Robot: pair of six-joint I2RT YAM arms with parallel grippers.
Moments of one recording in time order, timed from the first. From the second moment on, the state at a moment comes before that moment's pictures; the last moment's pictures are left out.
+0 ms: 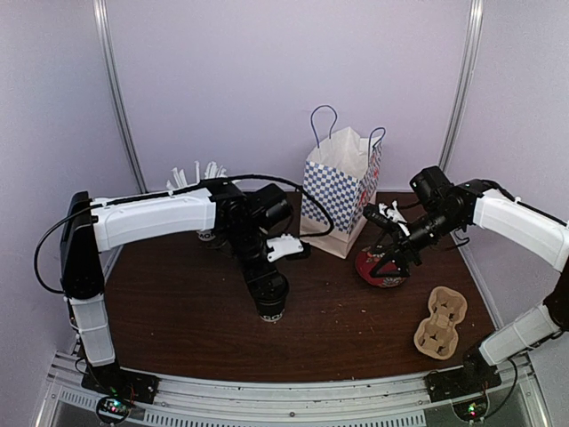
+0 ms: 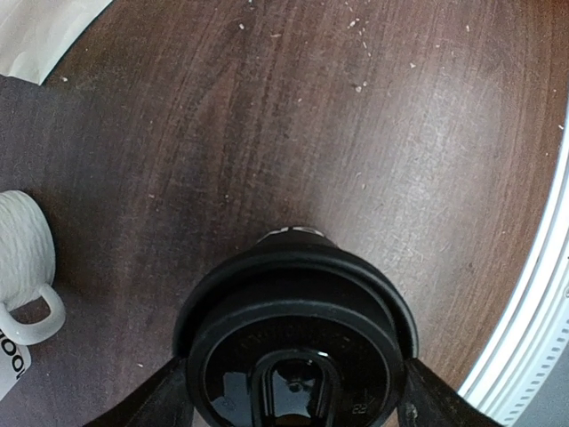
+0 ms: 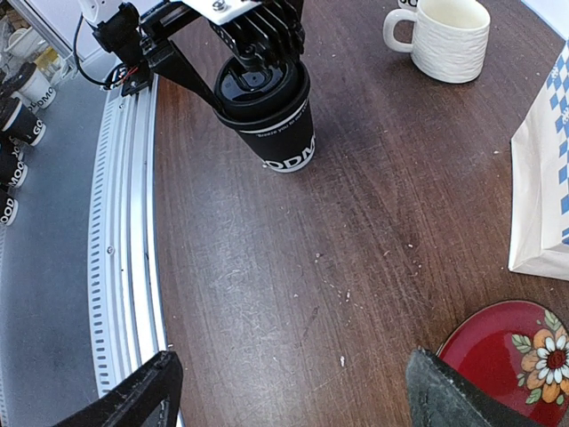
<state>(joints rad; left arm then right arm) -0.97 1.92 1.68 -1.07 0.06 0.28 0.40 1.37 1.15 -0.91 -0.75 -0.65</state>
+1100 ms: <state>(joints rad) -0.47 1.57 1.33 -1.05 -0.14 0.04 0.40 1.37 1.15 -0.91 -0.75 -0.65</state>
